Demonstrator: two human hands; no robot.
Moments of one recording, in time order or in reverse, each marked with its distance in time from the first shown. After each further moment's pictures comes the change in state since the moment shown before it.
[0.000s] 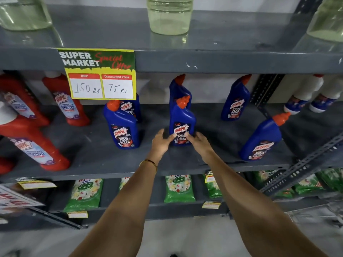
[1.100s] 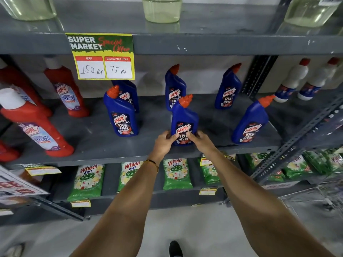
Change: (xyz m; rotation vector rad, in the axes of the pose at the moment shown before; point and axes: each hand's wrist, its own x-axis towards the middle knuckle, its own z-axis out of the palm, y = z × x) left_hand -0.064 -0.013 0.012 -0.026 -0.125 0.069; right_hand -0.050 0.030 -0.020 -0.045 -0.043 -0.060
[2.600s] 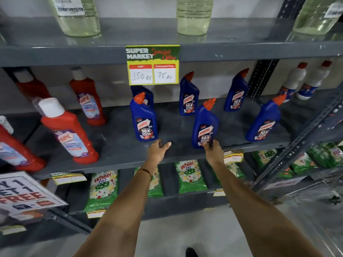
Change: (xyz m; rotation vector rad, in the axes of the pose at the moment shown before) left_hand -0.017 -0.034 -0.108 0.178 0.055 -0.089; right_hand -0.050 -0.010 0.071 -0.168 0.463 0.070
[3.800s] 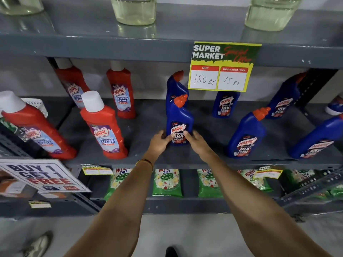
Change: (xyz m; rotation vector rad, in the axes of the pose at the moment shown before) left_hand 0.047 -0.023 -0.093 -0.134 0.036 0.030; right_hand 0.007 -0.086 0.140 0.159 -0.575 -0.097
